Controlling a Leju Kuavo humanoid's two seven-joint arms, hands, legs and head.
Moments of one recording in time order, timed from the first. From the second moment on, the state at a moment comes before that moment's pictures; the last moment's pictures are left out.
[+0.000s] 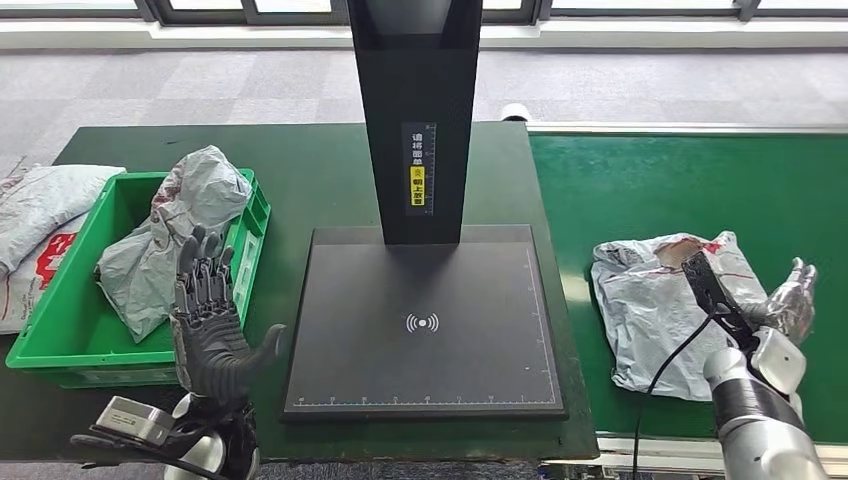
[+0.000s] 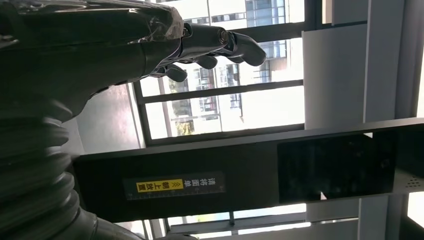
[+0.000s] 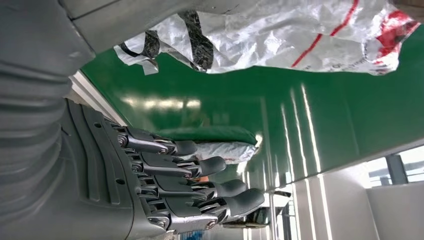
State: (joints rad) left arm 0.06 -0.36 -0.14 -1.73 -0.10 0.11 -0.70; right arm -0.59 -0.19 -0.48 -0.40 1.29 -0.47 0.03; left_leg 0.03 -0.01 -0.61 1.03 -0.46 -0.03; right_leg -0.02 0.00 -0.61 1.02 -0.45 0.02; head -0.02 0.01
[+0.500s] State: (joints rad) left arm 0.07 -0.33 -0.20 -1.75 -0.10 0.13 -0.70; right arm -0.62 -0.19 -0.54 -0.30 1.30 -0.23 0.04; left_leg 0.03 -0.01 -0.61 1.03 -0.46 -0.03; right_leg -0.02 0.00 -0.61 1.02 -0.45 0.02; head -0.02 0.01
